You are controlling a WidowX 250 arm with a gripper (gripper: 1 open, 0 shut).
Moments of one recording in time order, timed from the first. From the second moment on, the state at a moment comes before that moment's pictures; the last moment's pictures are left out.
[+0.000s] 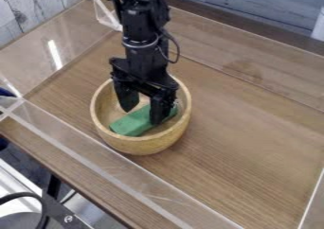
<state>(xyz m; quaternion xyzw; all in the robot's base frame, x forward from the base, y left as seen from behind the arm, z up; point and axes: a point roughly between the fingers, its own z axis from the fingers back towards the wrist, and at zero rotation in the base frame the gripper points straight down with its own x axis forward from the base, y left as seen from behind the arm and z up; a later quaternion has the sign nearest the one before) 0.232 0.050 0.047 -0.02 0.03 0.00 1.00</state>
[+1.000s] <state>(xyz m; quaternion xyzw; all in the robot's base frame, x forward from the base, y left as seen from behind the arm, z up) 0.230 0.048 0.037 -0.03 0.04 0.00 1.00</state>
